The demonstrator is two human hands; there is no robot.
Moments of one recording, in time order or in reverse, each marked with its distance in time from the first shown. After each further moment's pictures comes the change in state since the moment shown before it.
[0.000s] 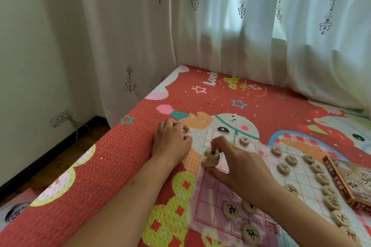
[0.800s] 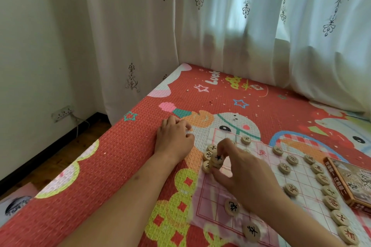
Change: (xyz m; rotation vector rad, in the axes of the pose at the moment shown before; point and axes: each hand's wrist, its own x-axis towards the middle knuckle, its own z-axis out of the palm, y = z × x) left_hand 0.000 0.000 -0.001 0.001 -0.013 -0.001; right_hand -0.012 -0.018 -0.008 0.014 0.010 0.129
